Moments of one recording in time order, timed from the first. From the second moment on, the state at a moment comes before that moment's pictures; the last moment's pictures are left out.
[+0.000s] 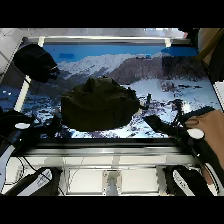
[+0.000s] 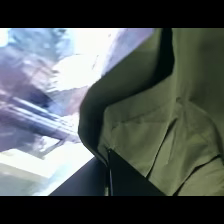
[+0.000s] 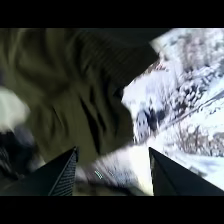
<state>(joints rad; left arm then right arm) 0.35 -1.10 0.38 0.58 -0.77 -1.33 -0.07 -0.76 0.21 -0.21 0.73 1.03</state>
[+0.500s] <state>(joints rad) 0.35 -1.09 0.38 0.55 -0.77 -1.32 0.05 -1.26 0.28 0.42 0.84 0.53</state>
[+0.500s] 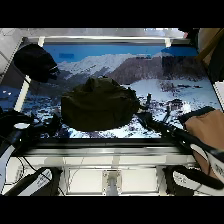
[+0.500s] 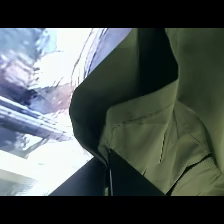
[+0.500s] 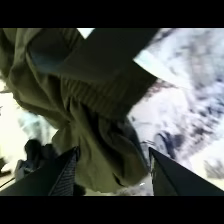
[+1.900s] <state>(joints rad) 0.45 -0.77 1.00 0.55 -1.05 -1.23 0.05 -0.91 0.77 0.22 1.03 0.61</state>
